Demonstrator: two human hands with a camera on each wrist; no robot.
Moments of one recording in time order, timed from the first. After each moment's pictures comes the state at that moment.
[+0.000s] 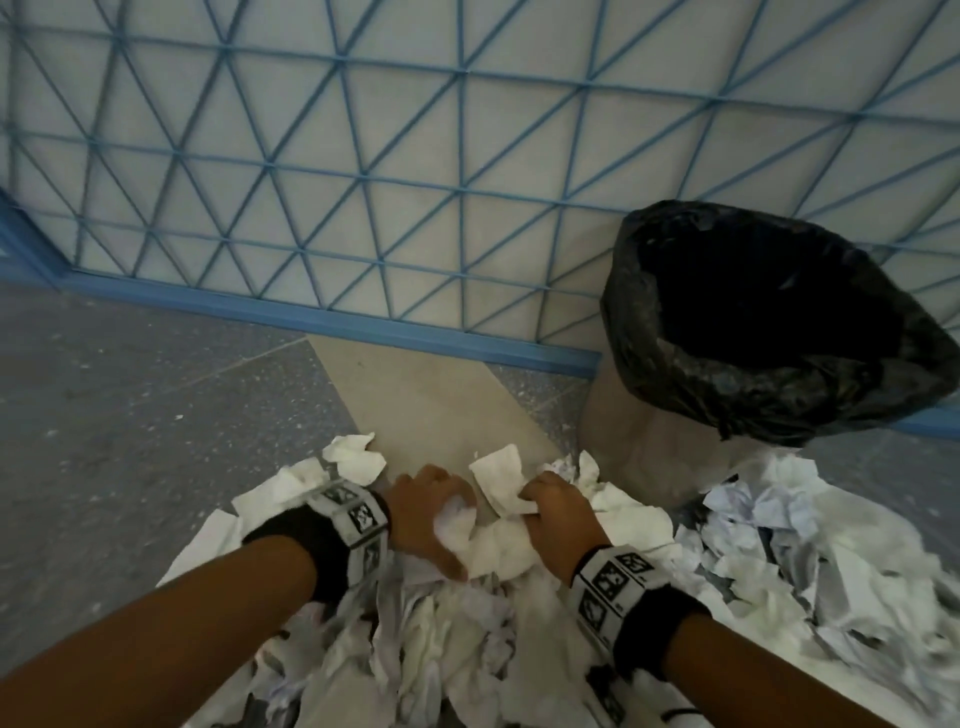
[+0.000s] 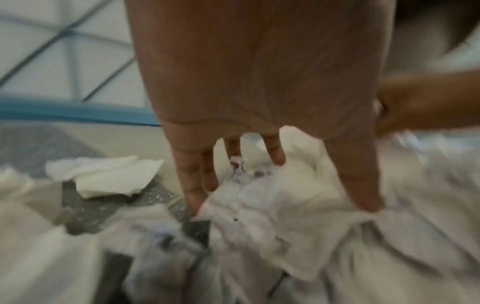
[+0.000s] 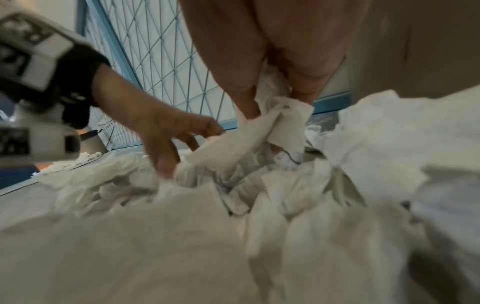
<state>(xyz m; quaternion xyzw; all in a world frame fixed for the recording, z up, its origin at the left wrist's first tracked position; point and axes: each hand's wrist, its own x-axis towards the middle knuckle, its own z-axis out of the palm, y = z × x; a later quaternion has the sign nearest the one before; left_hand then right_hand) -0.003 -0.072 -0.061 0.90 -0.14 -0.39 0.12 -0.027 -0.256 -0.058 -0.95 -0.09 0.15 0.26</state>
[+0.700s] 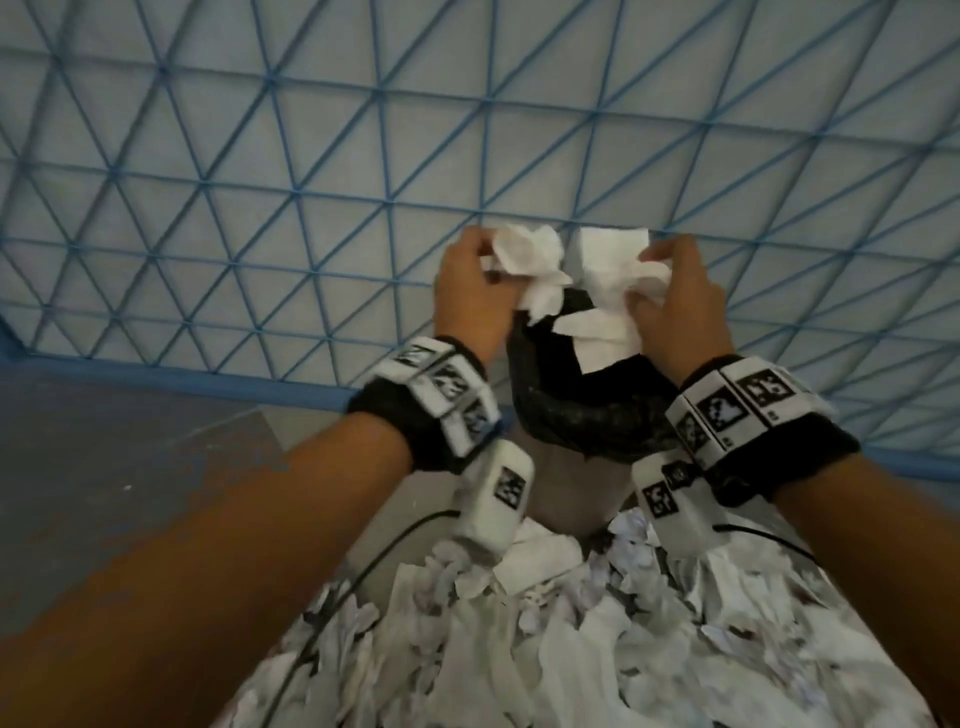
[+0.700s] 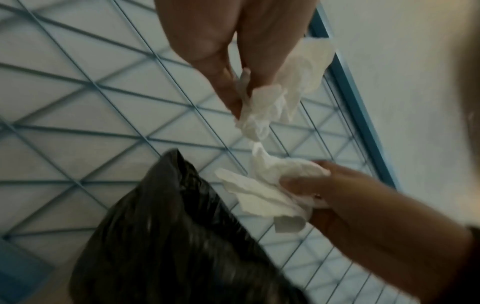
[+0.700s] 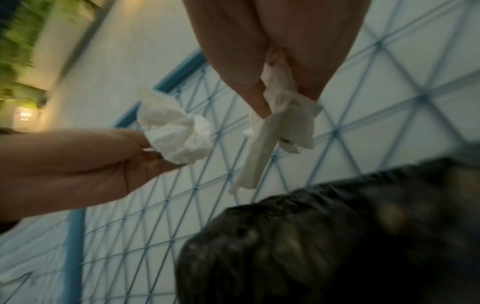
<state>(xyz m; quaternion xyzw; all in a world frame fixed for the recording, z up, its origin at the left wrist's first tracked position) 0.041 -0.207 0.166 0.74 -0.07 0.22 0.63 0.009 -0.366 0.182 -0.89 0.04 -0.26 0.37</state>
